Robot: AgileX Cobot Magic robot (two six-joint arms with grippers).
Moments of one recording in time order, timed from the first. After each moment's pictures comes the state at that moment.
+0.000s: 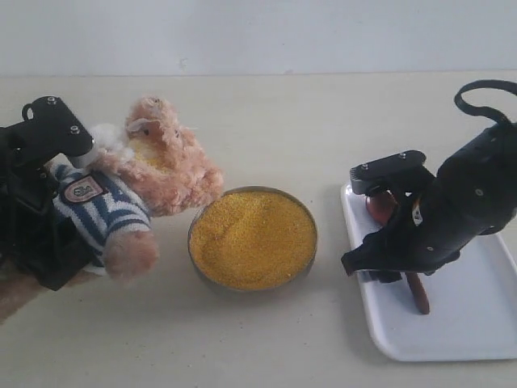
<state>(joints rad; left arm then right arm) -0.36 1.35 -0.72 -0.07 0.70 0.51 0.48 1.73 -0.69 -0.20 0.35 0.32</state>
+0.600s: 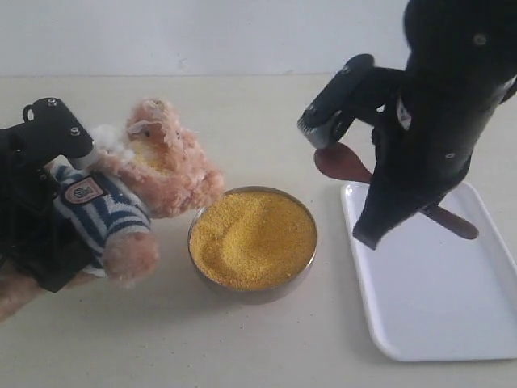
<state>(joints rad) -0.36 1.35 -0.71 -0.08 0.70 0.51 0.75 1.51 -1.08 -0.35 1.11 0.01</state>
